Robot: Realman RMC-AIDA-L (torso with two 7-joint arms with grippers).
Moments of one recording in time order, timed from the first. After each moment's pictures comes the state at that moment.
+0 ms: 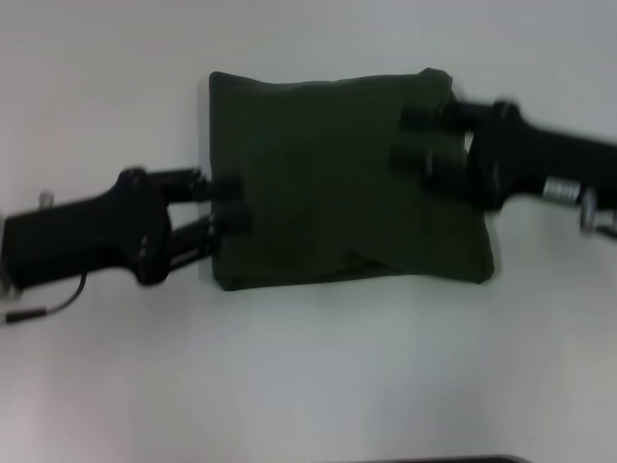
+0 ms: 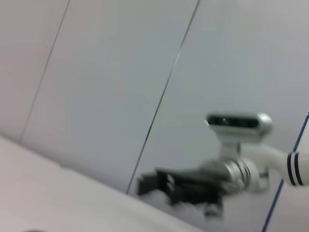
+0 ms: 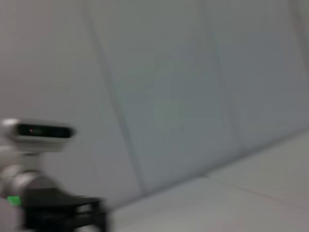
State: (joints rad) left arm -0.42 -2.16 0.59 0.70 1.95 1.90 -1.35; right arm 0.41 2.10 -0.80 -0.62 -1.70 -1.68 1.23
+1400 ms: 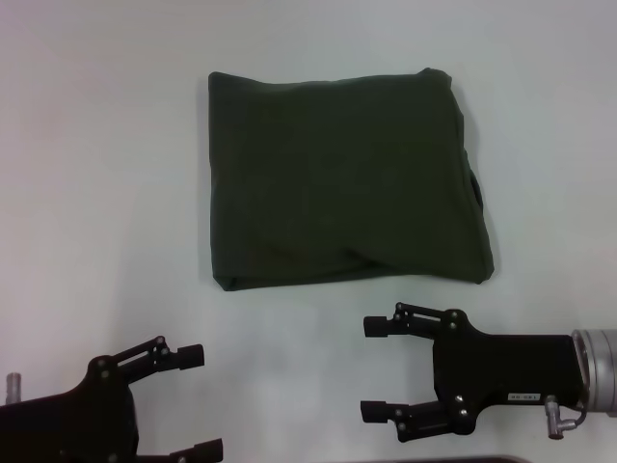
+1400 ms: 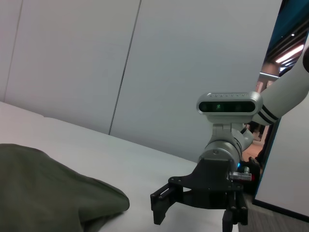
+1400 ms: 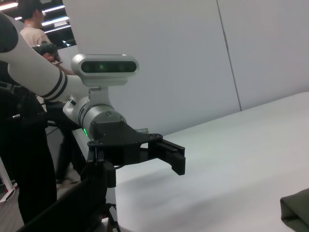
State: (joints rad) left arm -0.17 -2.13 0.58 0.58 2.17 1.96 -0.90; right arm 0.34 2.09 -0.91 -0.28 -1.91 -1.67 0.85
